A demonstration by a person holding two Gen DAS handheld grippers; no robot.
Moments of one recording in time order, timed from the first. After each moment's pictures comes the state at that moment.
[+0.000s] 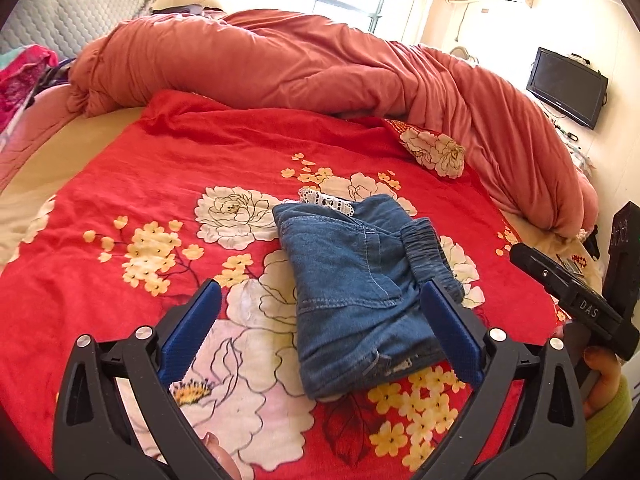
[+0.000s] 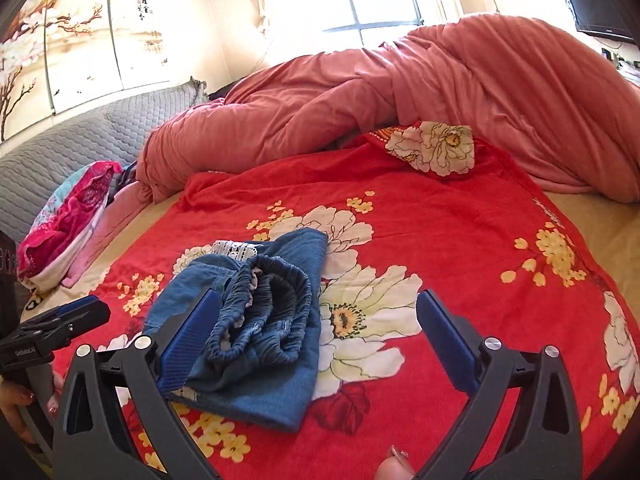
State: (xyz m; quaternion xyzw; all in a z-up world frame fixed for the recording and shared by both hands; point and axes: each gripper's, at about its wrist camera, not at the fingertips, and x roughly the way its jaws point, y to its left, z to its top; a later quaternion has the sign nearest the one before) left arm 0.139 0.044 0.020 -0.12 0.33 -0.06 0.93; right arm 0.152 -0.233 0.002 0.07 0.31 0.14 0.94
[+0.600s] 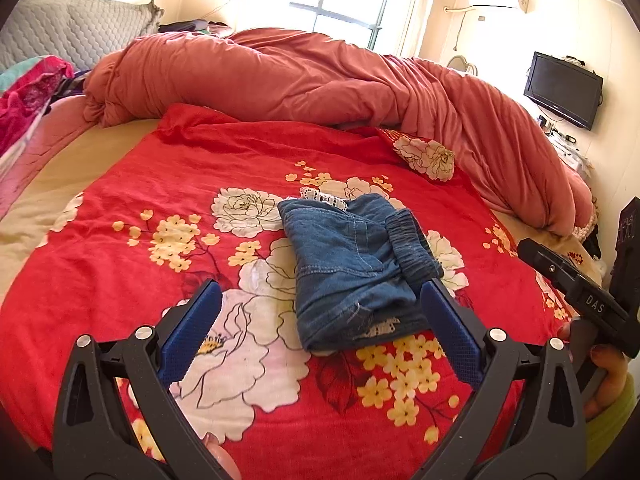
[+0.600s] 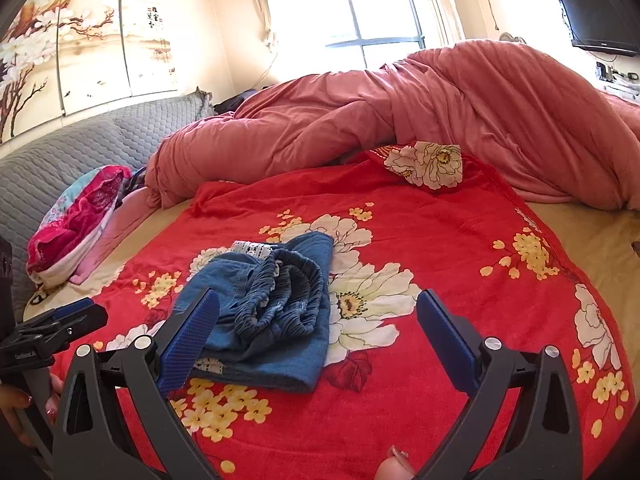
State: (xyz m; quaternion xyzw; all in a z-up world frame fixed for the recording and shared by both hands) left arm 0.087 0.037 0.034 -0.11 0.31 -0.05 0.94; right arm 0.101 -0.233 0.022 0.06 0.28 0.14 0.95
